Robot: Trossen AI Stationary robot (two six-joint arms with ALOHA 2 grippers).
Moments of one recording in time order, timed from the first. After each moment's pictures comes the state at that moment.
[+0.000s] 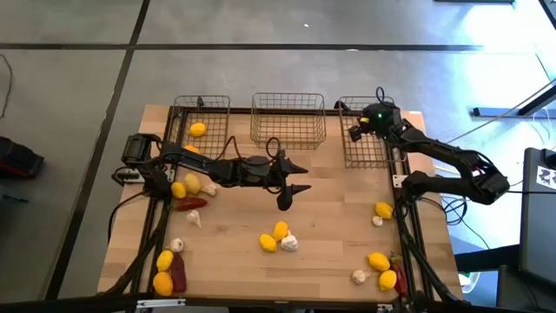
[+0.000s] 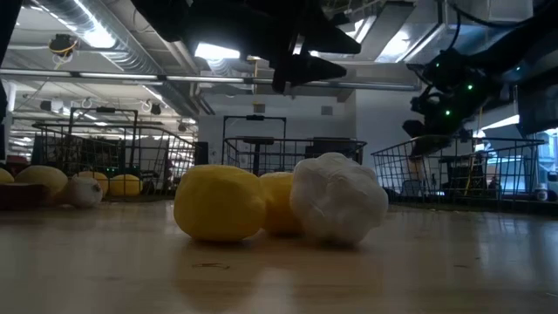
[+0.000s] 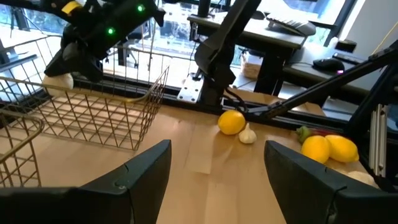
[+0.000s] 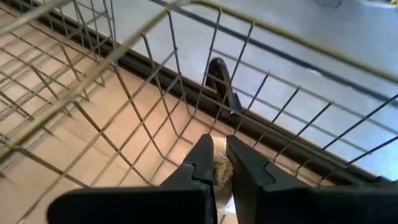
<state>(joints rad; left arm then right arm) -0.03 1.76 1.02 0.53 -0.14 -0.18 -0.96 1.11 0.50 -0.02 0.11 -0.03</state>
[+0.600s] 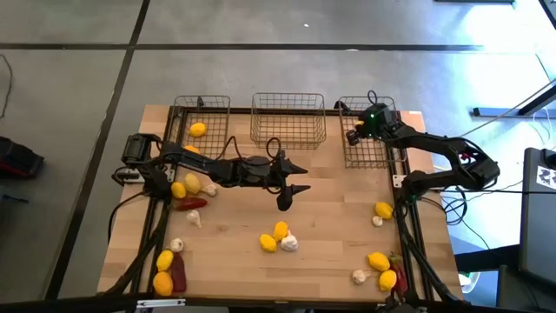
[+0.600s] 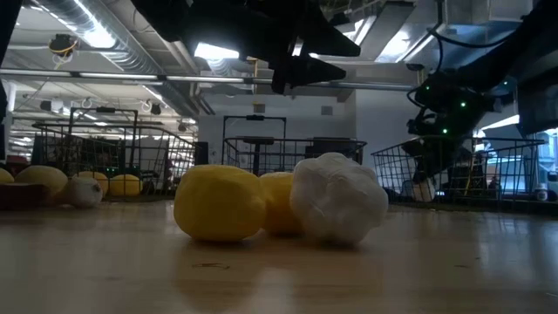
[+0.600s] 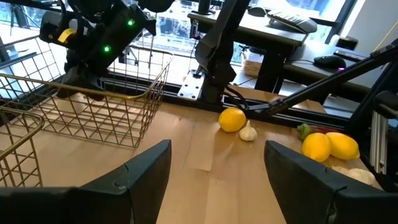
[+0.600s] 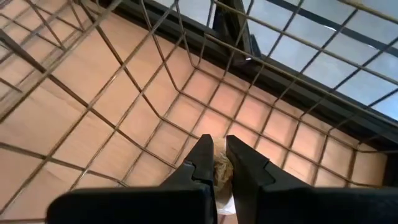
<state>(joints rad) -0.03 1.76 1.02 0.52 -0.14 -0.18 -0.98 1.28 0.50 -0.02 0.08 0.00</state>
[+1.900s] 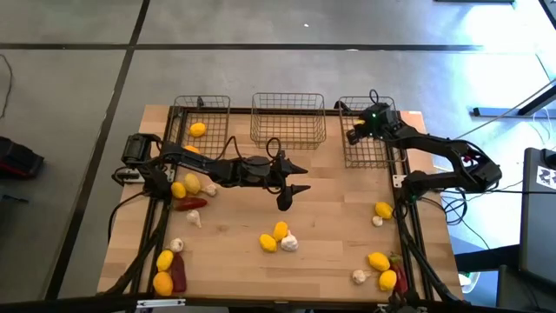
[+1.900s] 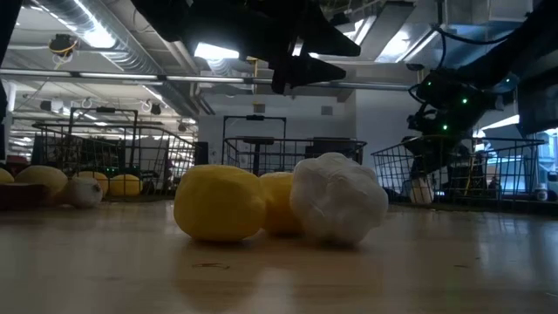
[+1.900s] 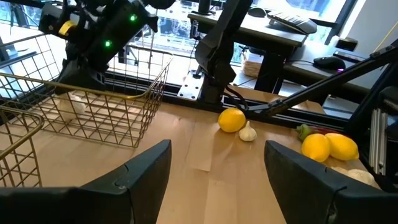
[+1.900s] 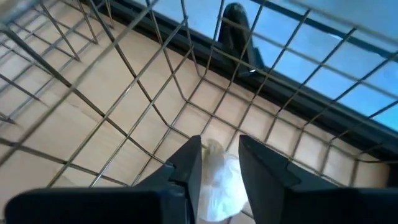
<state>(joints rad) -0.03 1.76 1.02 0.53 -0.14 -0.19 -0.98 1.23 0.50 -0.02 0.07 -0.01</state>
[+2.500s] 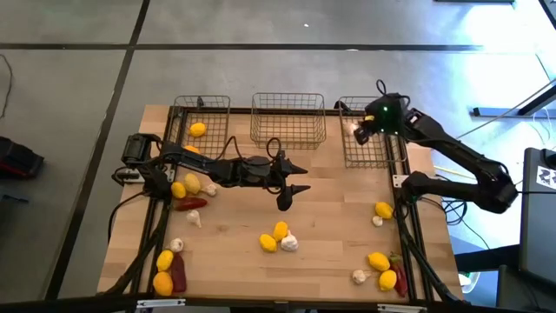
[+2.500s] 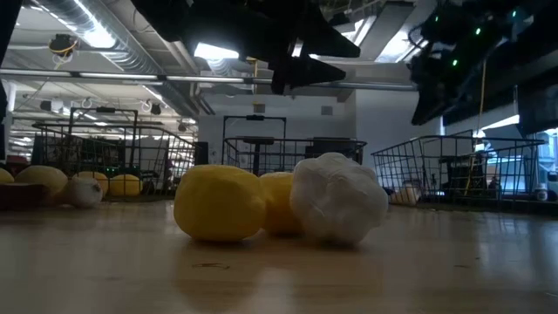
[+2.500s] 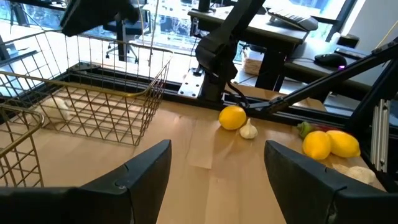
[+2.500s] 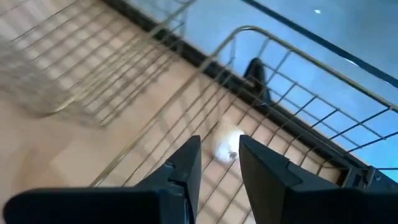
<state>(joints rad) -0.03 1.76 1.02 0.51 -0.14 -0.18 -0.79 0.96 0.83 -0.65 0.07 0.00</state>
